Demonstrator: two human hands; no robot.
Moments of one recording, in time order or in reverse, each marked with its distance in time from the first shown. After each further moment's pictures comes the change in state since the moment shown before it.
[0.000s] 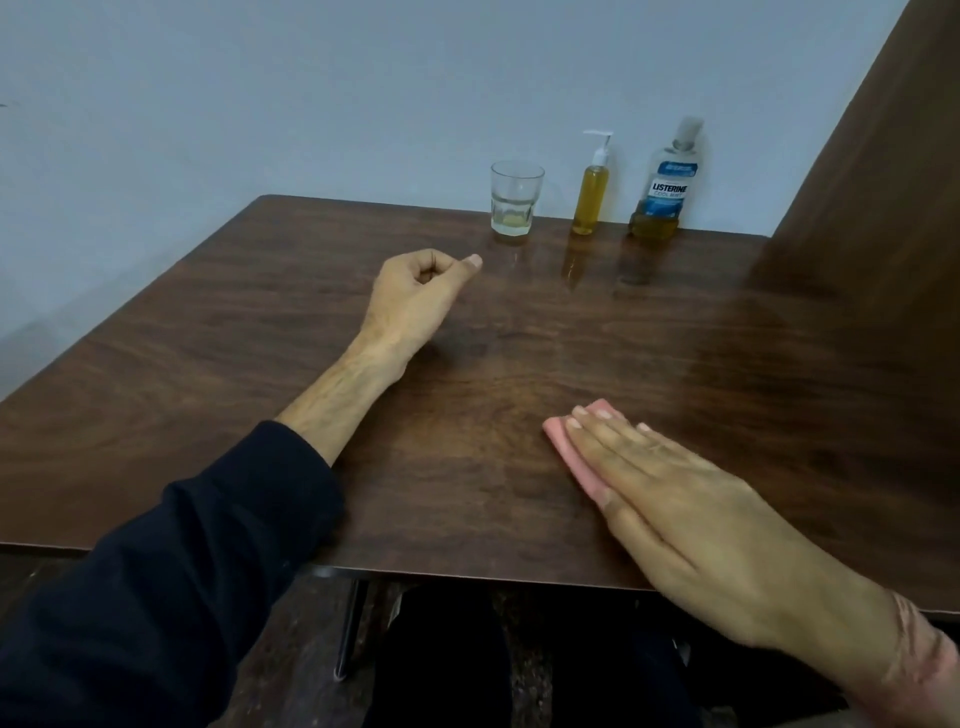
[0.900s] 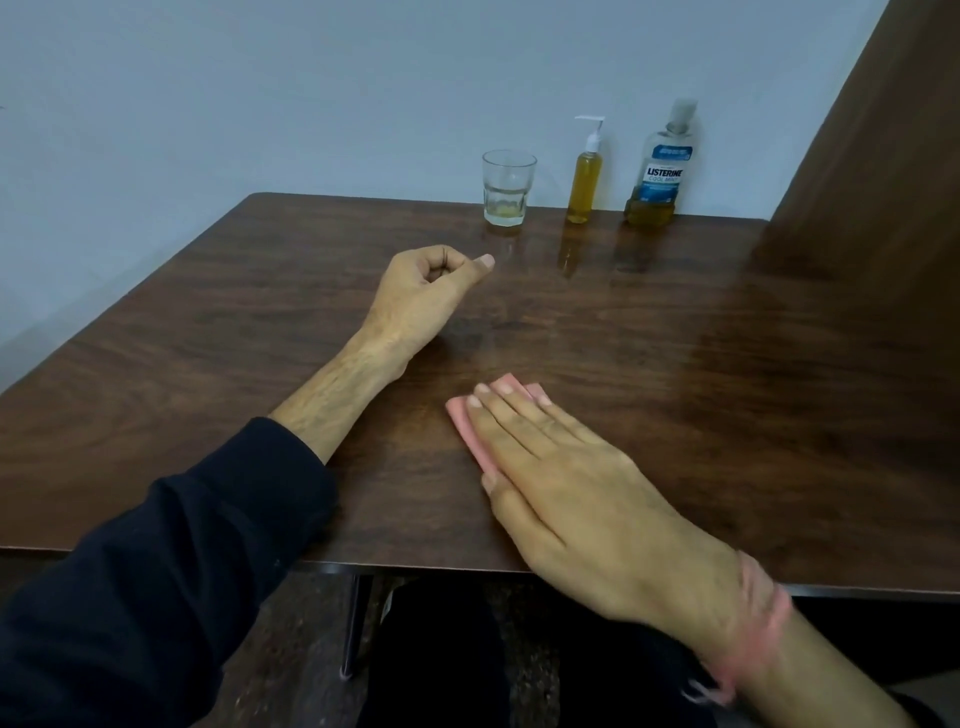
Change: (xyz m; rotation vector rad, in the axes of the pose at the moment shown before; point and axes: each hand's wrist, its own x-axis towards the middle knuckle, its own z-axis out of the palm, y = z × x) left_hand -0.011 0.008 0.009 0.011 -0.119 0.050; right_hand 0.044 -0.058 0.019 -0.044 0.034 -0.073
